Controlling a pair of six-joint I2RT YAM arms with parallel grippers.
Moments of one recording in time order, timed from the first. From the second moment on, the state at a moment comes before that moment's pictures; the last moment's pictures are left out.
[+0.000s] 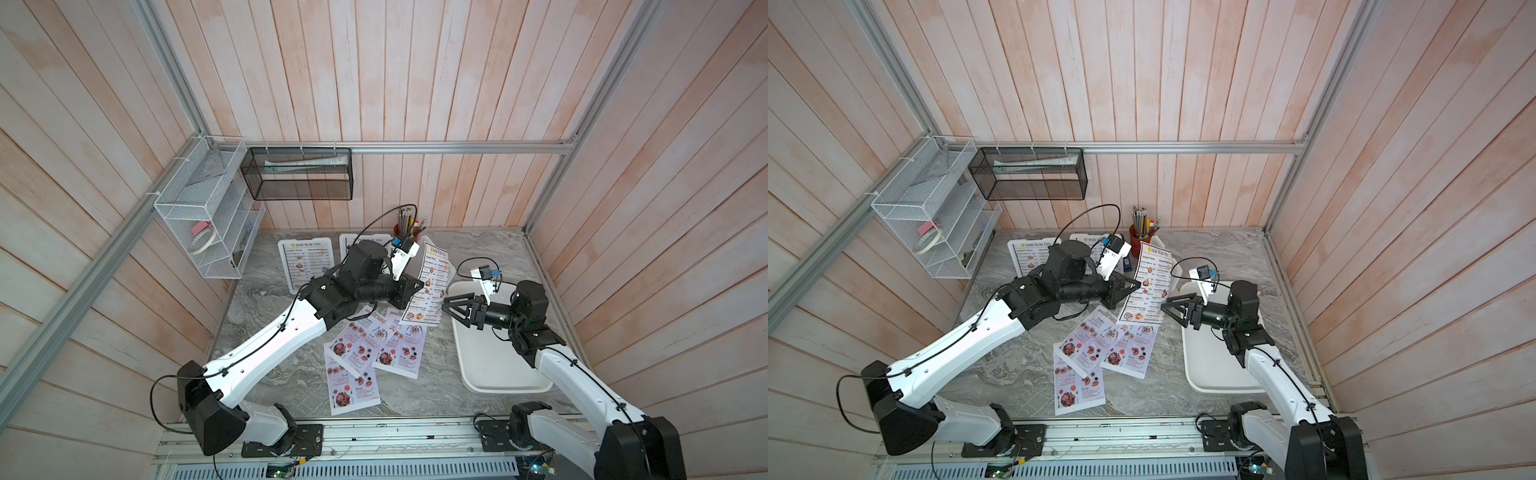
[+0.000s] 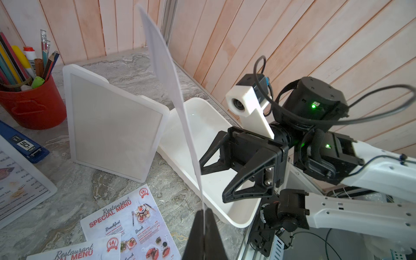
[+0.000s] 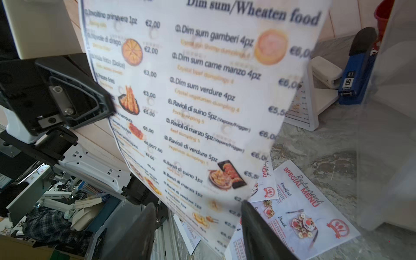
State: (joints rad) left arm -0.79 1.40 1.41 -0.50 0.35 -0.26; right arm 0.19 1.05 0.55 0.29 -1.11 0.52
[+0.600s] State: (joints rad) left arm -0.79 1.35 1.41 -0.57 0.37 -0.21; right arm 0.22 1.23 0.67 0.37 -1.20 0.47
